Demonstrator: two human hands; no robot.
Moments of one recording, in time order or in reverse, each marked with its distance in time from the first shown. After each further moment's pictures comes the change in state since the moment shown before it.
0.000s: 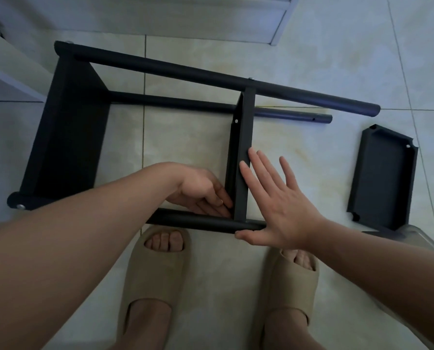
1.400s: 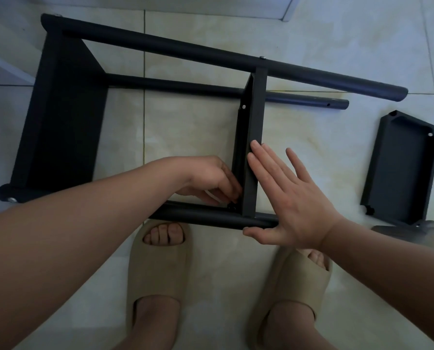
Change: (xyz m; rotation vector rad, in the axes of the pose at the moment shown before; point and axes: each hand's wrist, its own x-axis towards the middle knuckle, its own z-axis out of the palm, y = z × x) left_hand 0.018 -0.002 0.000 -0.016 0.141 0.098; right_hand 0.000 0.003 0.008 0.068 0.145 -0.058
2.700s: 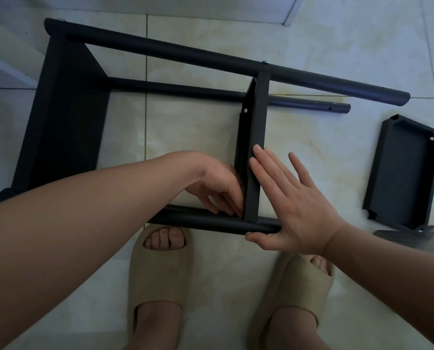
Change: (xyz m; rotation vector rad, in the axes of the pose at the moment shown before) left_hand 0.009 0.018 0.000 0.184 -0.239 -0.138; right_hand 0.001 -0.002 -0.003 -0.009 -0.020 0.007
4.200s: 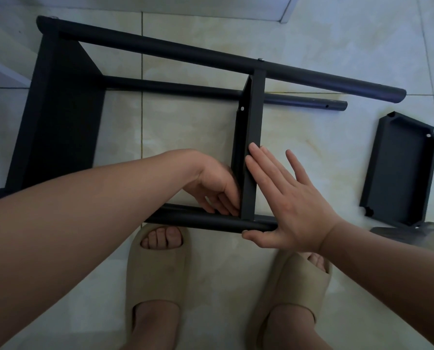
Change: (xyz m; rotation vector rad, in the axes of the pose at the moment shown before) left_hand 0.008 -0.003 -0.004 0.024 -0.079 -0.037; right_hand 0.000 0.000 0.000 0.012 -0.037 0.011
